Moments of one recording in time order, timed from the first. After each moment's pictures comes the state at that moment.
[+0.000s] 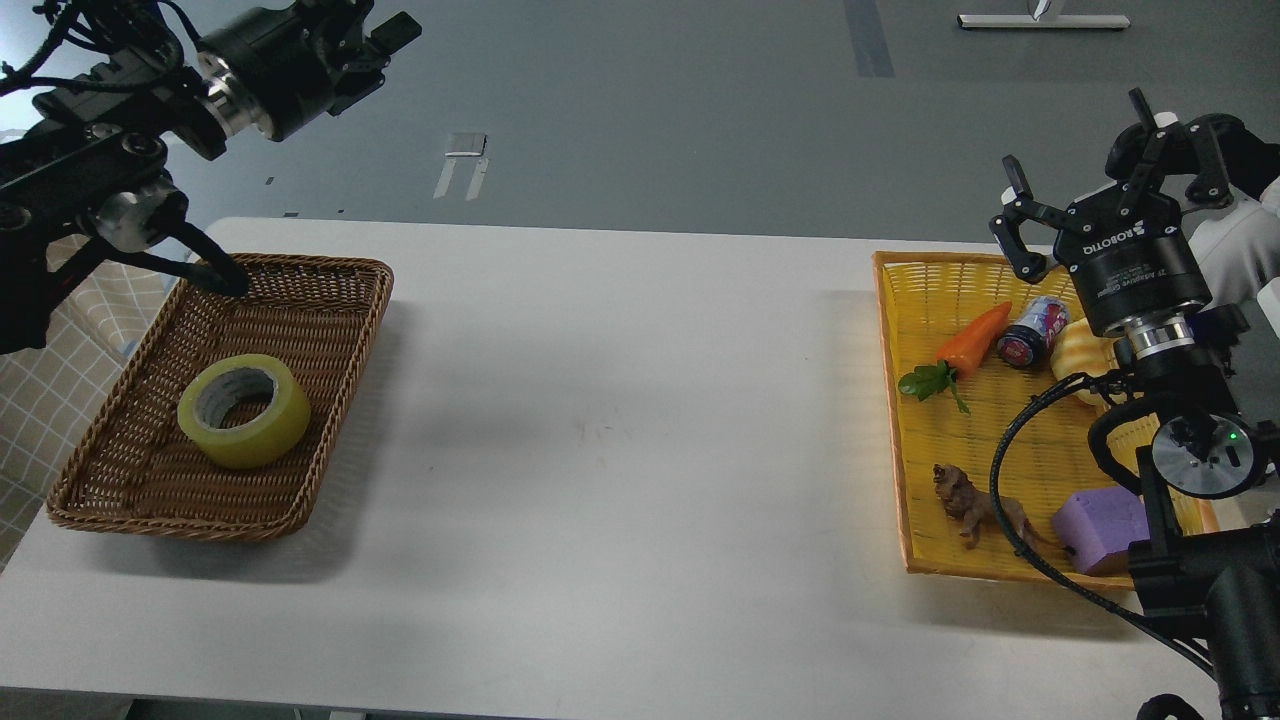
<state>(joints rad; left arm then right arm) -1.16 0.64 -0.30 -0.92 0.46 -0.24 -0.49 0.41 -0.09 1.66 1.11 -0.51 0.49 -0.02</state>
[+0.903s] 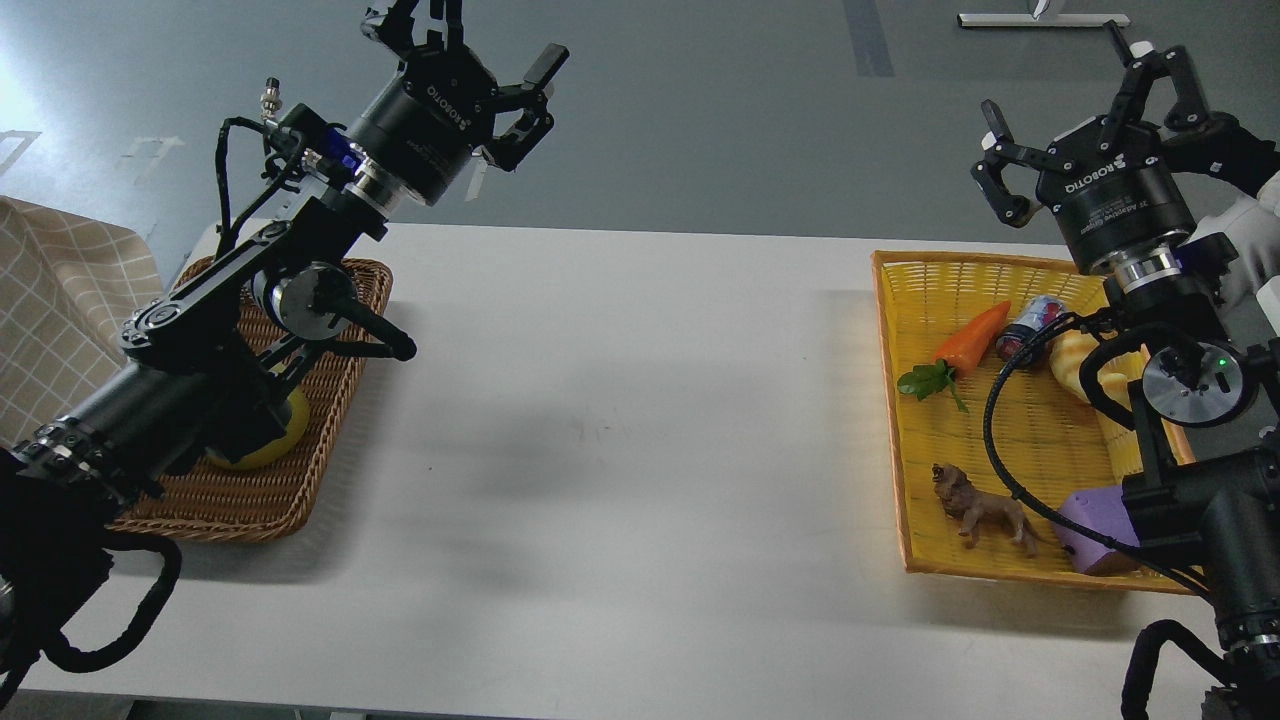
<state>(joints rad) -0.81 0.32 -0.83 -0.95 0.33 -0.48 -0.48 0.59 -0.09 1.57 0.98 -0.51 0.49 -0.02</state>
